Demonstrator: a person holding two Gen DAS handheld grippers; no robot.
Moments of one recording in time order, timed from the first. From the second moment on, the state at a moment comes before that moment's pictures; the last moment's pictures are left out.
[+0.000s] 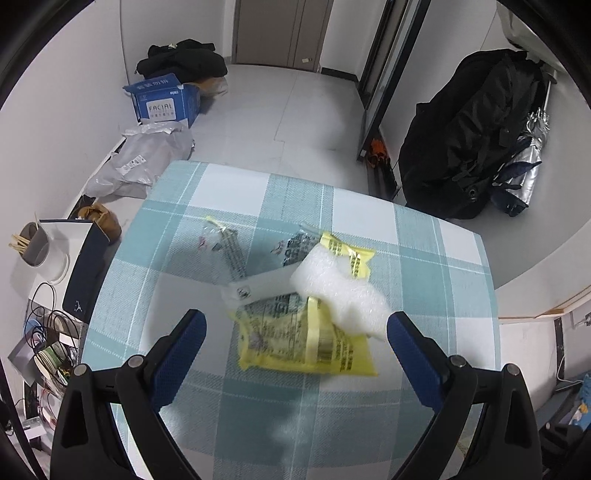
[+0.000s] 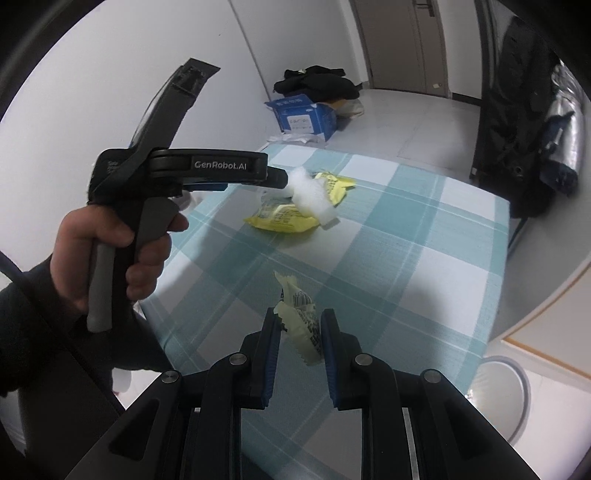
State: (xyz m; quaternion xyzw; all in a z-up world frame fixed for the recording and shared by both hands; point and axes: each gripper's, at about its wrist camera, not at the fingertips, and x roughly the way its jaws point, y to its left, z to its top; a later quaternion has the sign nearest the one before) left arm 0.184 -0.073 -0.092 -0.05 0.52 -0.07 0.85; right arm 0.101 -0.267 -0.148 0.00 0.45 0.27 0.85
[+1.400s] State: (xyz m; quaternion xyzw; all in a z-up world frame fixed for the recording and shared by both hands) left arm 0.199 -0.116 -0.119 0.02 0.58 -0.05 0.81; right arm 0.100 -0.304 -0.130 0.06 0.42 0.26 0.87
